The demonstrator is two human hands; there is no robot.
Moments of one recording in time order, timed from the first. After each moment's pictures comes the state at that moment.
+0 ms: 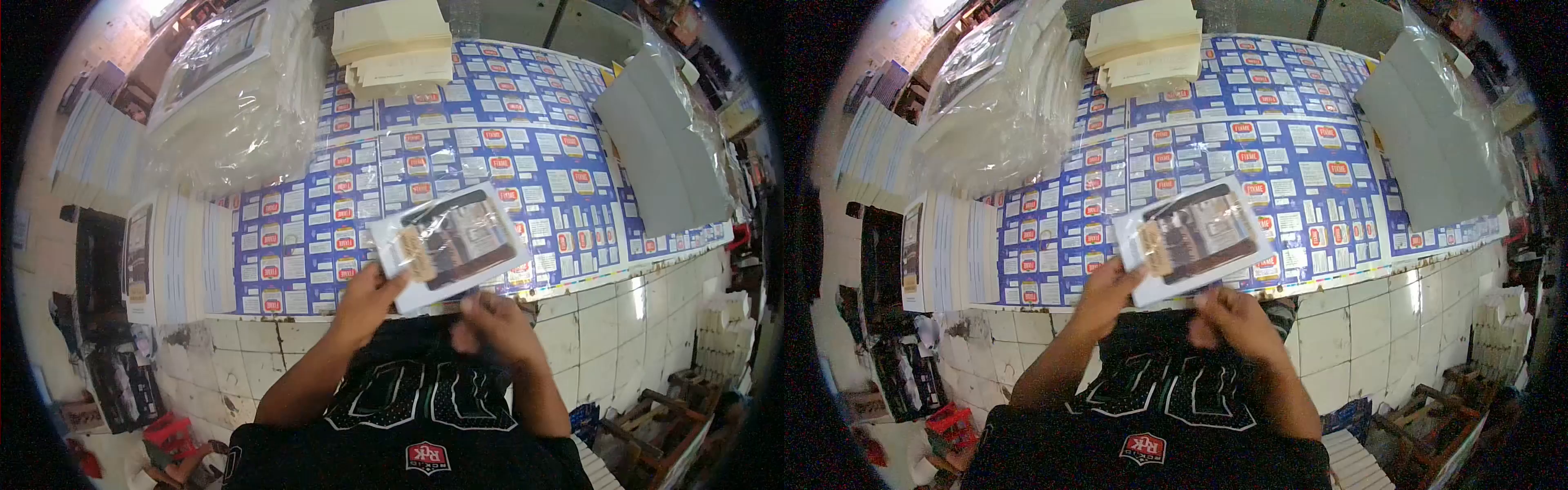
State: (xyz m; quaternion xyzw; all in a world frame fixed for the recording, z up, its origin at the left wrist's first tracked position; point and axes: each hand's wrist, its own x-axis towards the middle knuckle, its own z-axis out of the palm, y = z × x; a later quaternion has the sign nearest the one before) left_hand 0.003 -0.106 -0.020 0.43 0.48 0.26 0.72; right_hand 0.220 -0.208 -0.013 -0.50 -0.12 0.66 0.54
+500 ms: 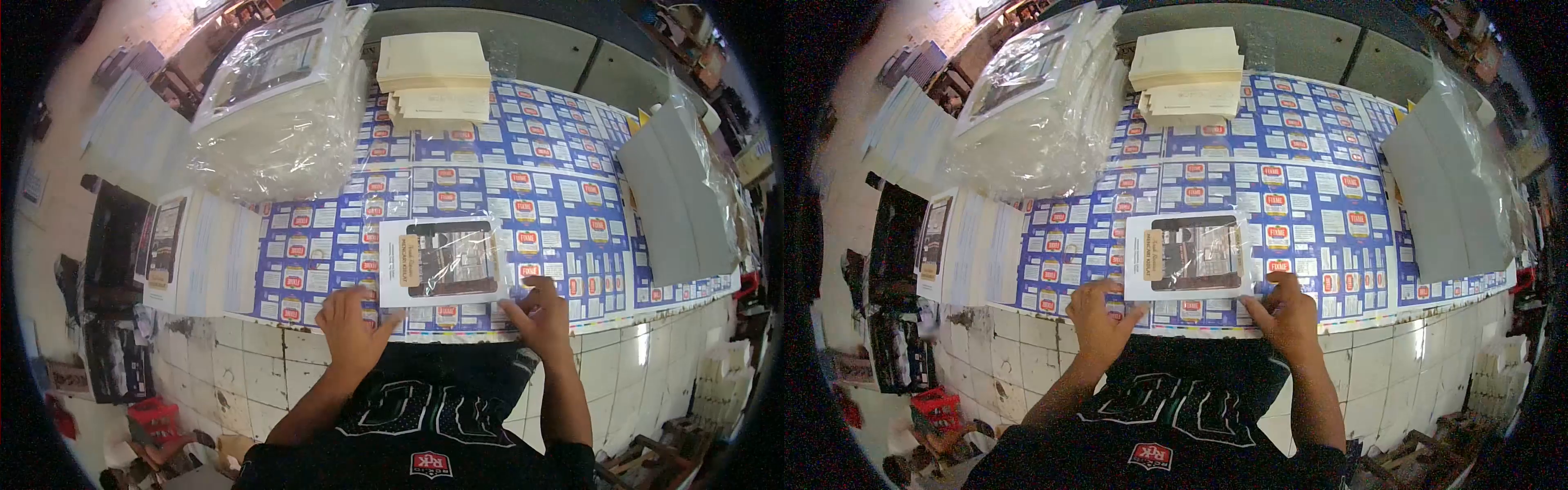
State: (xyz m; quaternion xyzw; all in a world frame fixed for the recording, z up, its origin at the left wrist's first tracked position) left_hand -0.031 -0.129 0.000 0.73 0.64 0.17 0.17; right_hand 0.273 -0.164 0.033 -0.75 -0.43 0.45 0.22
